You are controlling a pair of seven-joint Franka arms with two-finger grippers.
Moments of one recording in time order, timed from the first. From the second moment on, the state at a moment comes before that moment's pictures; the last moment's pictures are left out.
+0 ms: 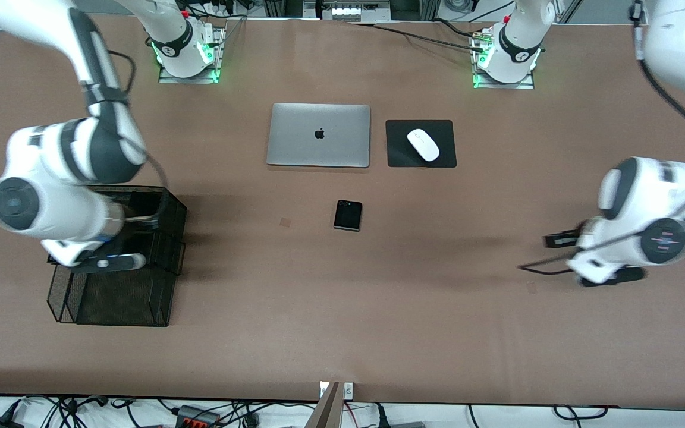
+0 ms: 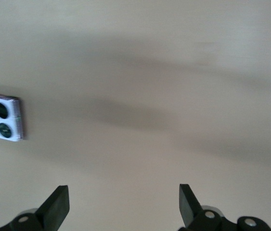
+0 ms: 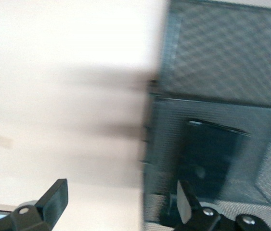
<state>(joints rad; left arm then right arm) 0.36 0.61 -0.38 -1.50 0.35 1.74 -0.31 0.24 0.49 -0.03 -1.47 0.02 1.83 0.07</state>
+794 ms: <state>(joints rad) 0.77 0.76 -0.38 -1.58 0.43 2.15 0.23 0.74 0.73 -0.03 -1.48 0.08 2.24 0.78</state>
